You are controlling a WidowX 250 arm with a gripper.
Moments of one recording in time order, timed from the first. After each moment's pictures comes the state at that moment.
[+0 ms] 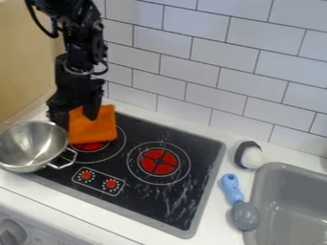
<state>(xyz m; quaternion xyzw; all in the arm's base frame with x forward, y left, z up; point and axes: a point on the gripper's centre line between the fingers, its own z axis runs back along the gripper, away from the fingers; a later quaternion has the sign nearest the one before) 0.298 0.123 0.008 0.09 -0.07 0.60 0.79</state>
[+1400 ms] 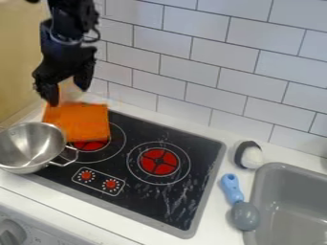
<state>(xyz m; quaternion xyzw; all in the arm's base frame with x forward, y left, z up) 0.294 0.111 0.065 0.08 -0.15 0.59 0.79</state>
